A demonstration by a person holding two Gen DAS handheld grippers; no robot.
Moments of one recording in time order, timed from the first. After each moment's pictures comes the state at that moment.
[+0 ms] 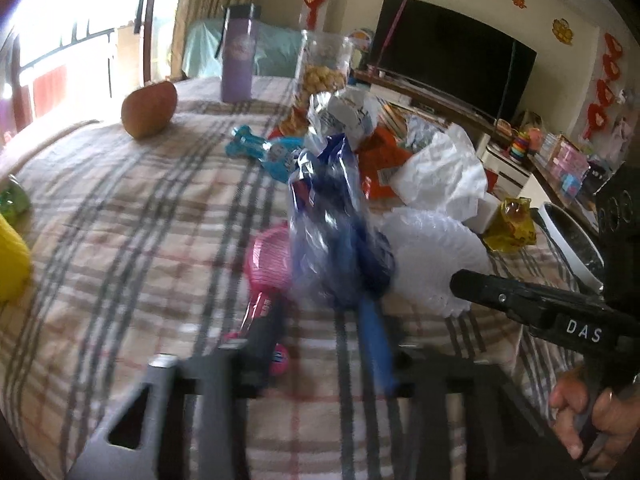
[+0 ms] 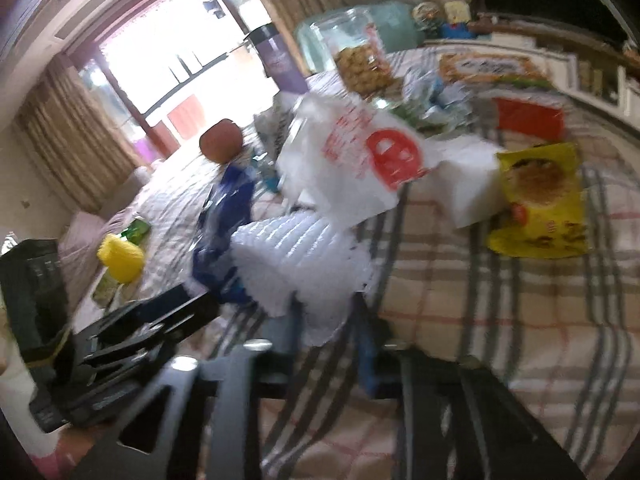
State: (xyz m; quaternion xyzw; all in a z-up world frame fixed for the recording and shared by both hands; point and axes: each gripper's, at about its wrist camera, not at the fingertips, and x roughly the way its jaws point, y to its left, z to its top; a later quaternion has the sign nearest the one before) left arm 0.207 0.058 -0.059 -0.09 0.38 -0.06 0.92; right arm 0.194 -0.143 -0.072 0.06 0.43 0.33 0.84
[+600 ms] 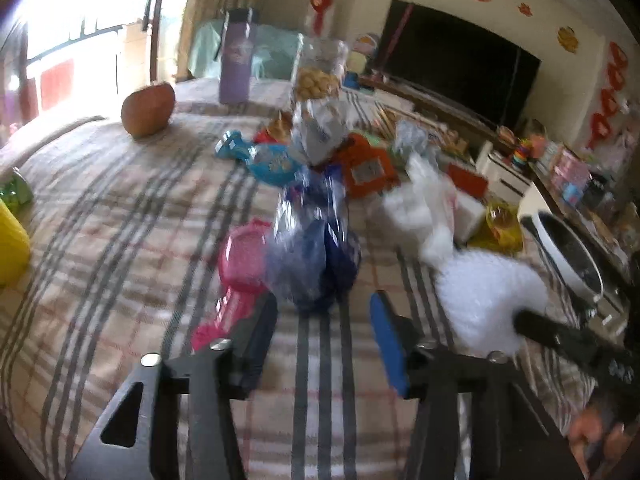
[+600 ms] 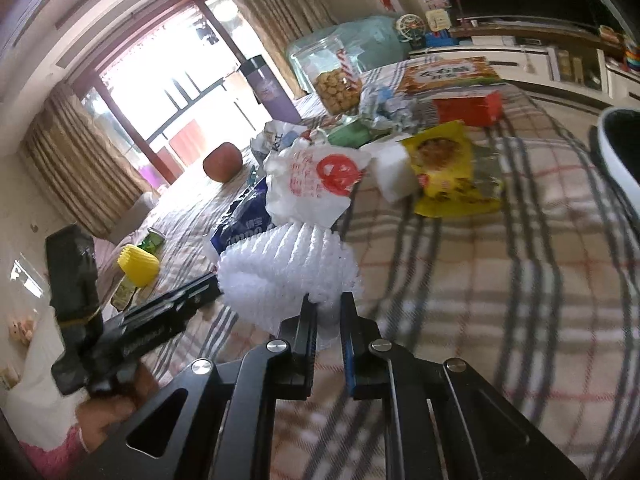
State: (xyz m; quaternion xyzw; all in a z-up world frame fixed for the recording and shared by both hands) left arm 0.196 0.038 -0.044 -0.10 0.36 -0.03 0.93; right arm 0.161 -0.208 -0.062 0.11 0.40 0.32 0.85
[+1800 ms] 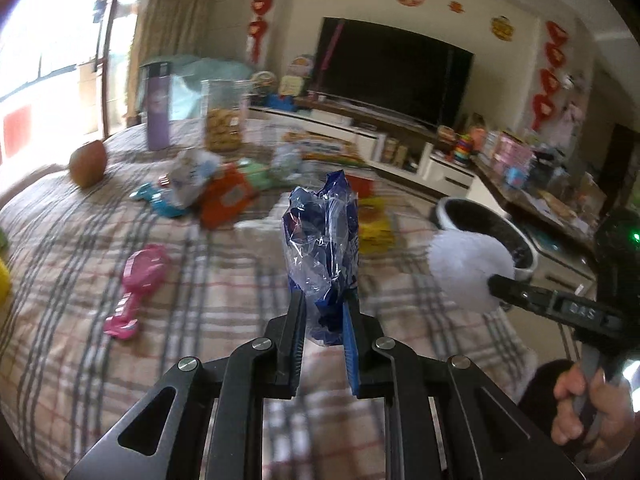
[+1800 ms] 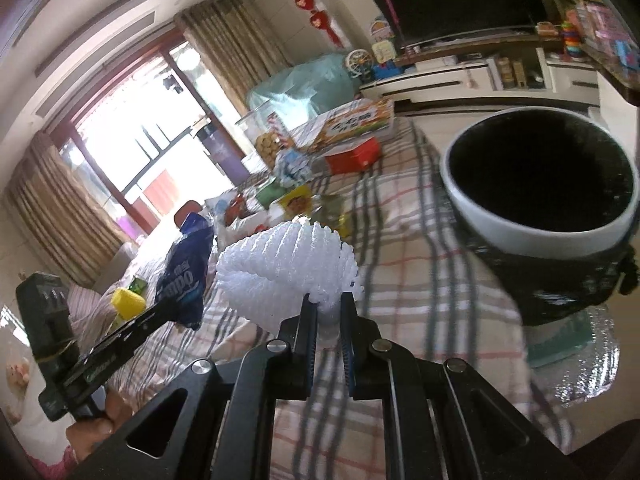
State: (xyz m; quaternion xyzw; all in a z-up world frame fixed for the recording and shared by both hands) left arm 0.131 -0.042 -0.006 -0.06 0.32 -0.13 0.94; right arm 0.141 -0.327 -0.047 0.17 0.36 0.25 0.88
